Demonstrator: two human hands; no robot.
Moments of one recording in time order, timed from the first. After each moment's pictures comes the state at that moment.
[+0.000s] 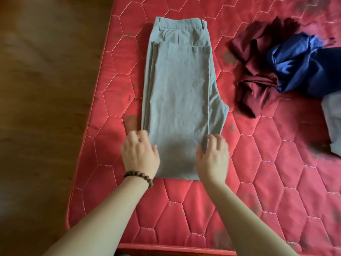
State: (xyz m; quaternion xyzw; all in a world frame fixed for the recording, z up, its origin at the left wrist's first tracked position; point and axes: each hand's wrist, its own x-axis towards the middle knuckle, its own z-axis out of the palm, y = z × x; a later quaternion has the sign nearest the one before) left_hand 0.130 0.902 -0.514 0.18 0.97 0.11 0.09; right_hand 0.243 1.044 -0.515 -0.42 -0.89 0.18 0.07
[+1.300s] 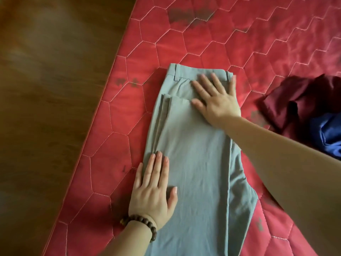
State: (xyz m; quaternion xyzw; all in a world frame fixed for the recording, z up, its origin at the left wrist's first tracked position) left_hand 0.026 0.978 -0.574 0.34 0.93 0.07 0.11; right_hand -0.078 1.266 -0.561 -0.09 -0.99 -0.04 -0.06
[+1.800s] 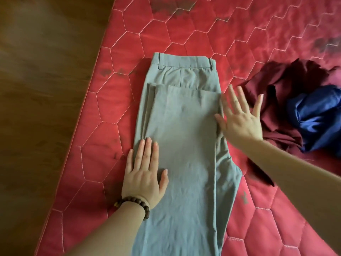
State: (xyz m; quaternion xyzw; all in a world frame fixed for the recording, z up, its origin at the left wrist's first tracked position) left_hand 0.026 0.979 -0.573 0.34 0.93 0.05 0.11; right_hand 0.047 1.285 -0.545 -0.18 -0.98 -0.06 -0.04
